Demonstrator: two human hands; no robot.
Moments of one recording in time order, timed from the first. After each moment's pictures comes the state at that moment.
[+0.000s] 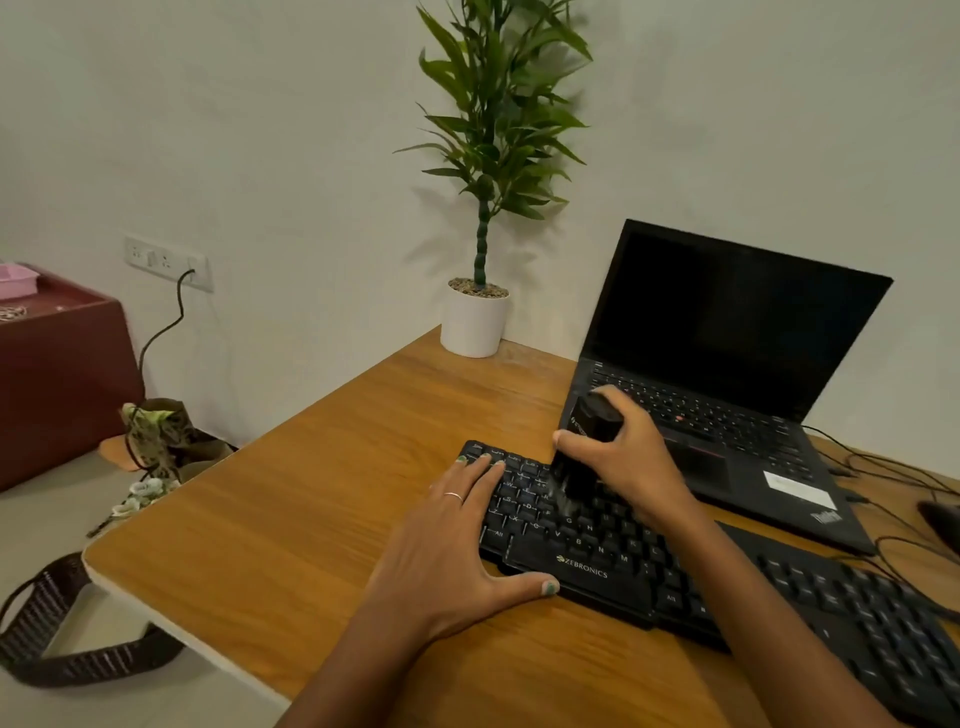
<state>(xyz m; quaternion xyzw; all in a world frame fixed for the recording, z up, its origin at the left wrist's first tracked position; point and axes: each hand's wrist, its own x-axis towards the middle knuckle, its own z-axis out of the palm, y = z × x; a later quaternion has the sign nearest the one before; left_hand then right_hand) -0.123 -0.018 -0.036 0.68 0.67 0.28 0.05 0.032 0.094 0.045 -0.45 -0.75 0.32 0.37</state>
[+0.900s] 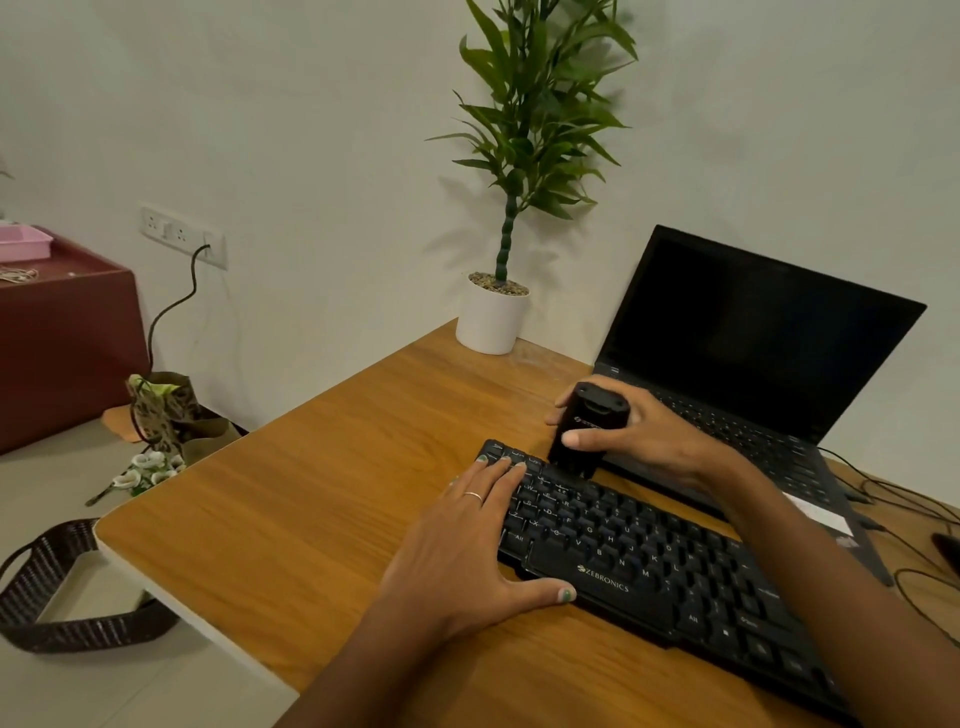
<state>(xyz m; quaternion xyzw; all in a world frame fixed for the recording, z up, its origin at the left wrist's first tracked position) -0.122 -0.016 -0.031 0.69 0.67 0.26 0.07 0.032 0.137 0.070 -0.30 -0.81 0.47 0.18</state>
